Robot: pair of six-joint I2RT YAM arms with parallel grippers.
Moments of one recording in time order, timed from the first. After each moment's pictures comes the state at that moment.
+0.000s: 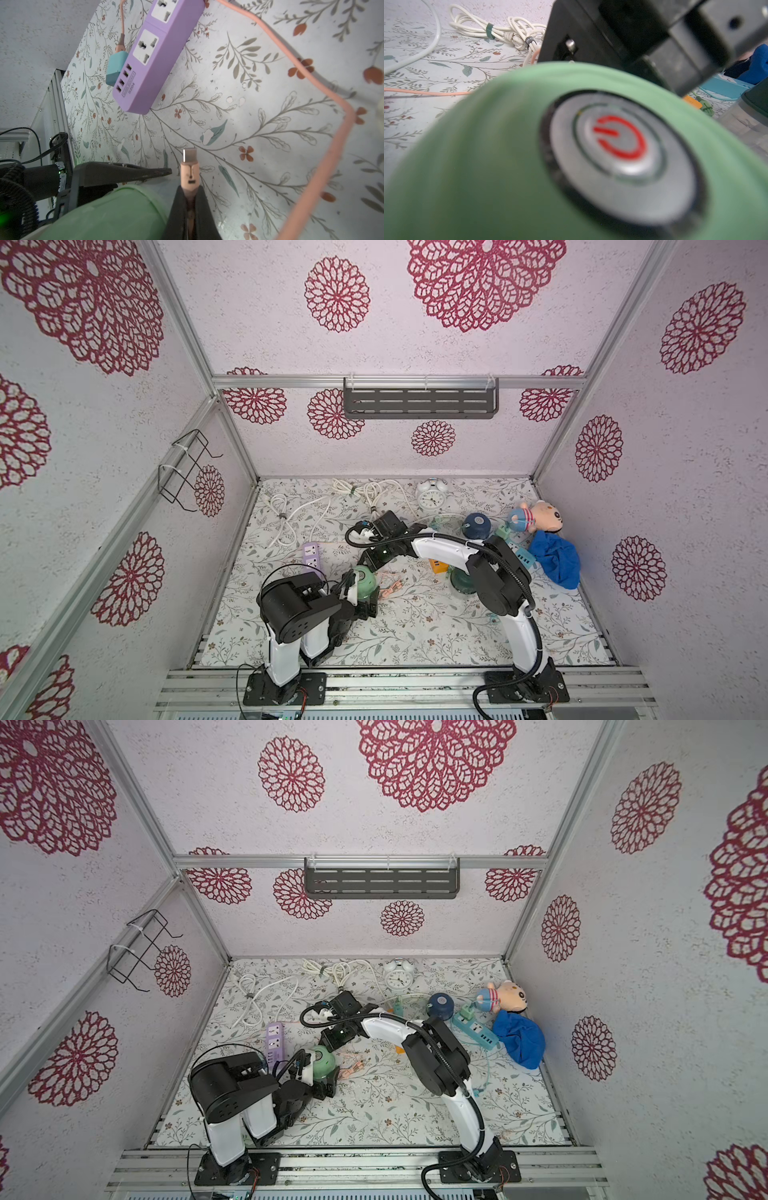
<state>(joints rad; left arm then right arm) -0.83 1.90 0.08 1.46 -0.44 -0.31 0.82 2.16 1.60 -0.39 -0.53 0.18</state>
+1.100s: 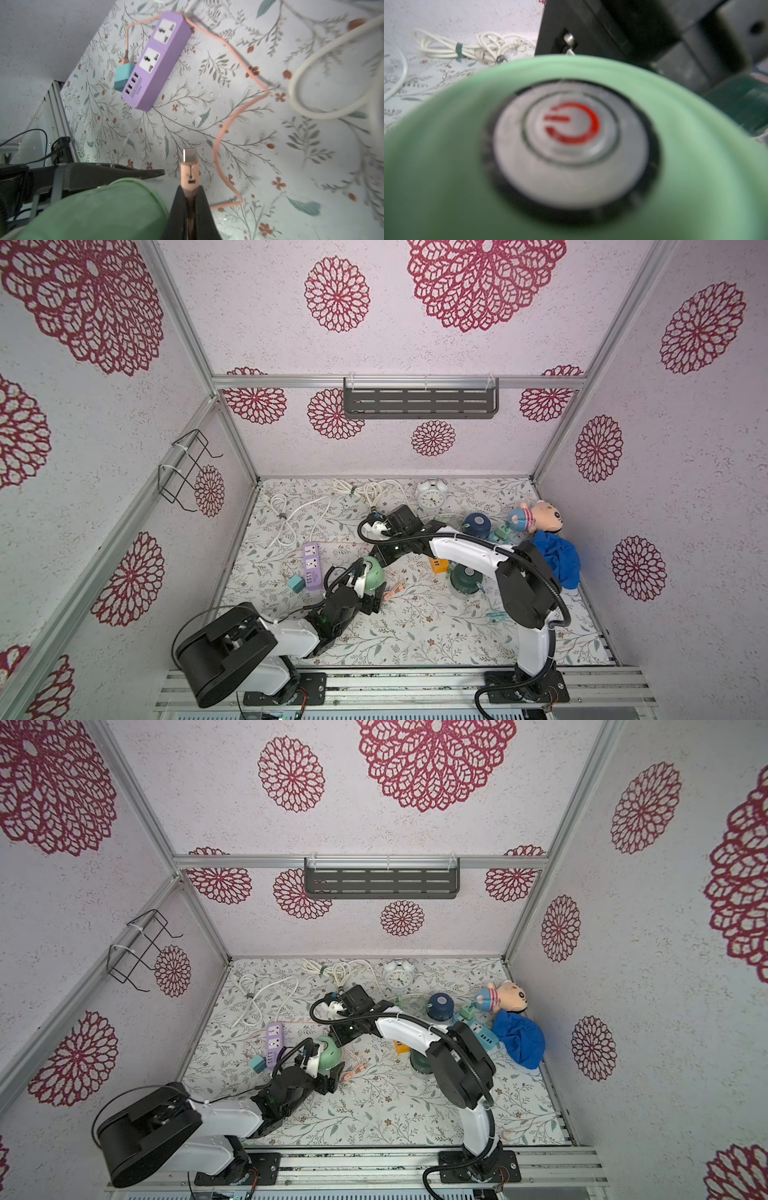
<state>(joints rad) -0.82 1.32 0.24 0.72 -0.31 -0.20 0.79 1.90 1.46 -0.42 -0.42 0.19</state>
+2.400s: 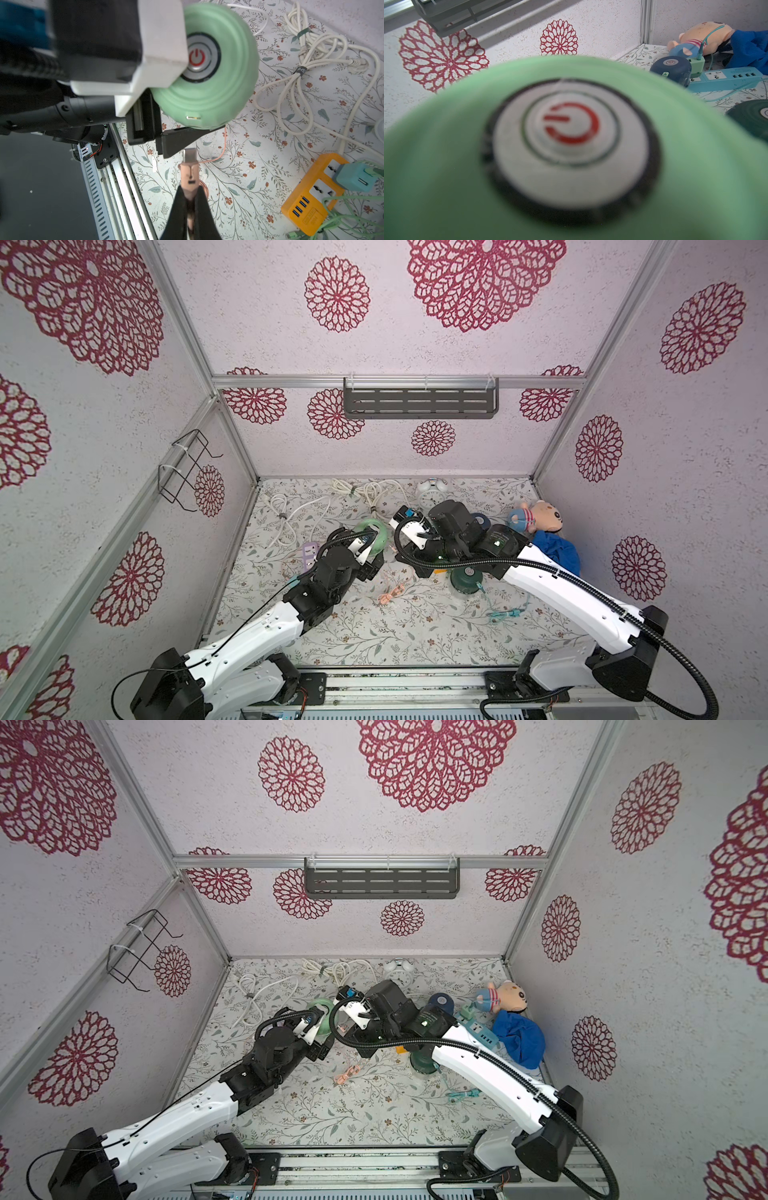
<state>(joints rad) -0.74 1.07 0.64 0.13 -0.35 0.23 0.89 1.39 1.44 -0.79 -0.24 0.03</state>
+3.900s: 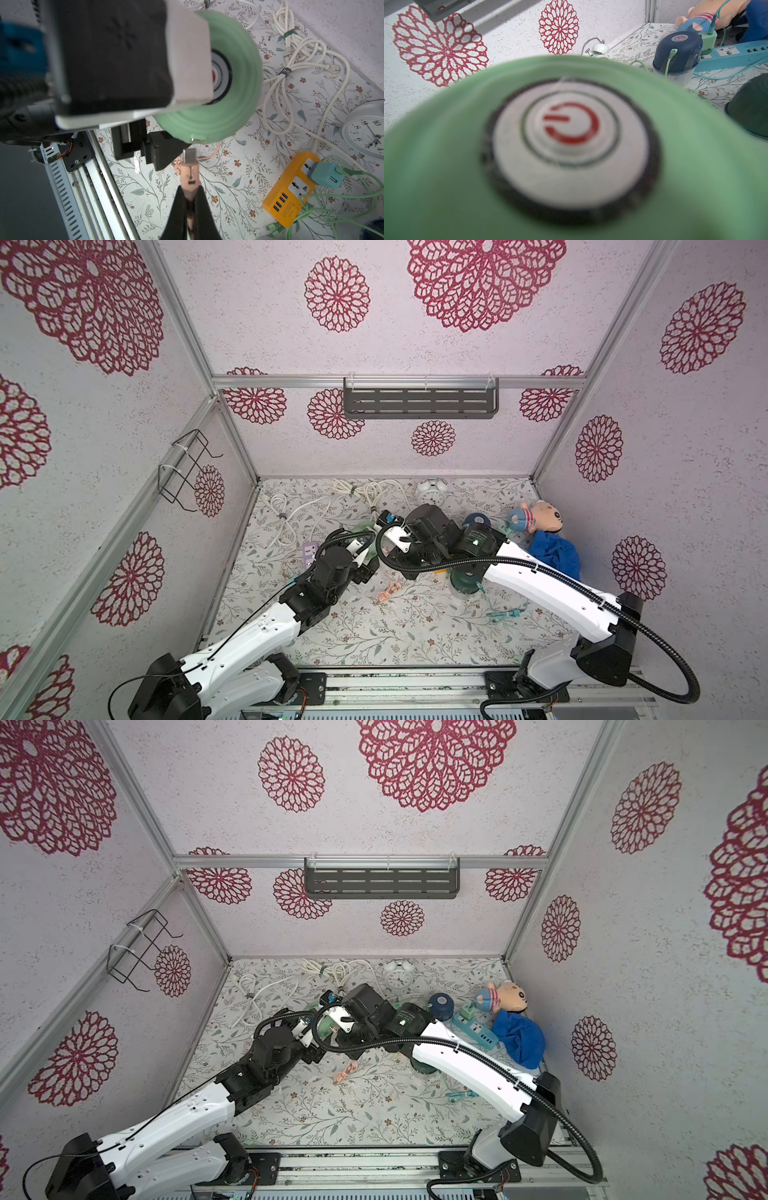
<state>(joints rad) -0.72 1.04 0.64 0.04 -0.35 0.25 0.99 1.49 1.55 -0.86 -0.06 0.01</state>
